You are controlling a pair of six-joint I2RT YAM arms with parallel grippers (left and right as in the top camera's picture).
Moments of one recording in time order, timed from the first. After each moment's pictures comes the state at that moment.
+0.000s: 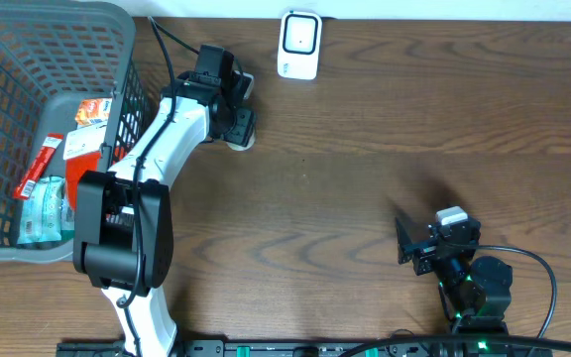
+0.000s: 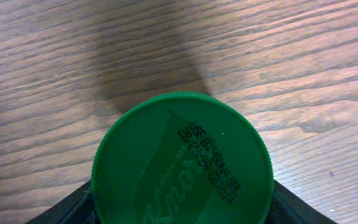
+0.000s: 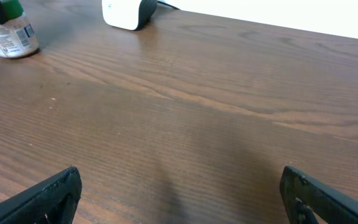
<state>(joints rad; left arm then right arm) -0.22 1.98 1.48 -0.62 0.14 0.15 0.02 0.30 0.01 -0.05 -0.23 -0.11</state>
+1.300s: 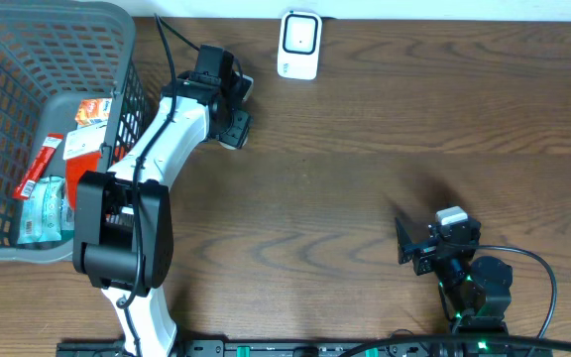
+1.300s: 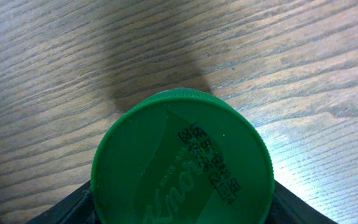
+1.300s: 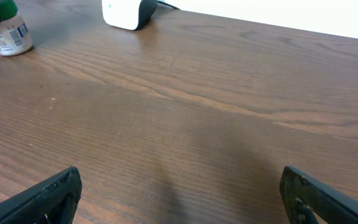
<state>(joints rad) -0.22 1.98 1.49 -0.64 0.07 0.26 0.02 0.30 0.01 -0.05 -0.23 -0.11</state>
